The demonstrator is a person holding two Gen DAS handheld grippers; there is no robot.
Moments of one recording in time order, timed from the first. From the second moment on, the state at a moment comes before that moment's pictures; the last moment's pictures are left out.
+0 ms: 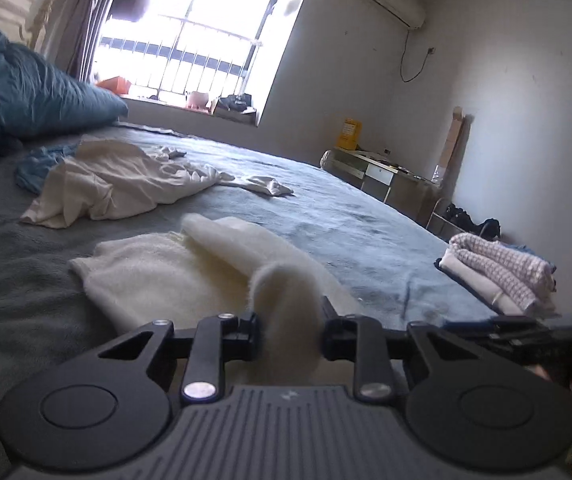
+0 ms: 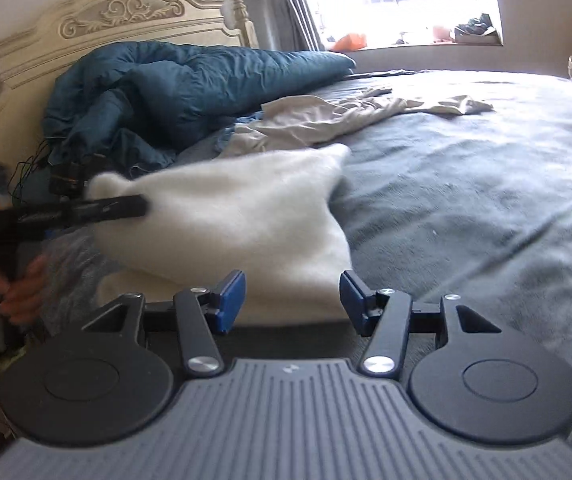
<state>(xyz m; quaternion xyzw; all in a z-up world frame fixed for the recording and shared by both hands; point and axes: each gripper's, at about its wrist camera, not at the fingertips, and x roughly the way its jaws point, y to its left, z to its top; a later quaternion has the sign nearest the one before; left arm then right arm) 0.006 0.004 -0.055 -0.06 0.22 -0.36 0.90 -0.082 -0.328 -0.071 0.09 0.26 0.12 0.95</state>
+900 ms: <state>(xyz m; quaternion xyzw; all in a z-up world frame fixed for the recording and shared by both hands) -0.052 0.023 -0.110 -0.12 0.17 -0.33 0.92 0.192 -0.152 -0.051 -0.01 0.48 0.16 0.86</state>
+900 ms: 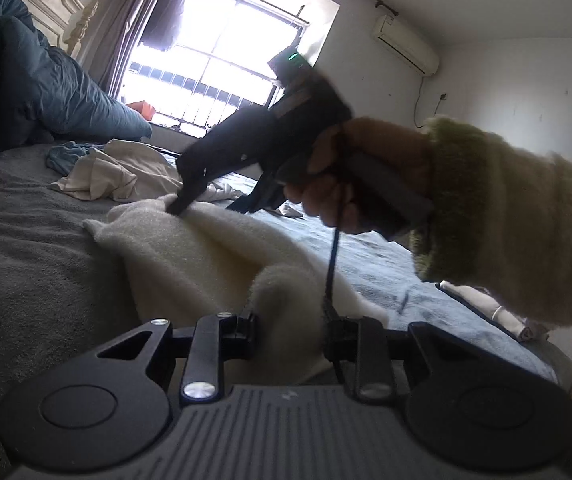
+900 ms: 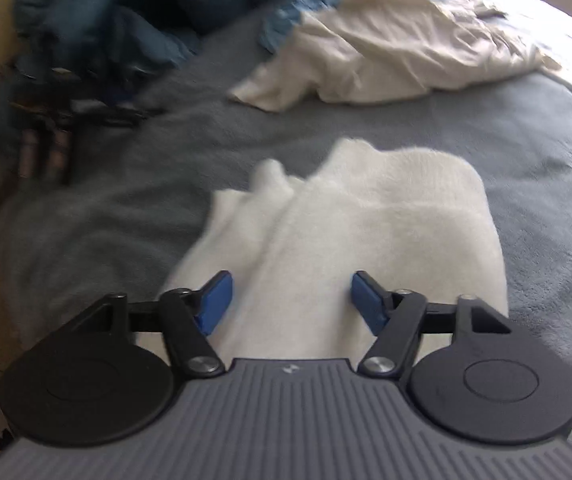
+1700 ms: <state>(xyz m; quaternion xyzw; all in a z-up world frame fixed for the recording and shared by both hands) -0.043 0.039 -0.099 -0.13 0.18 -0.36 0.91 0.032 -0.316 -0.060 0.40 0.22 0.08 0.88</state>
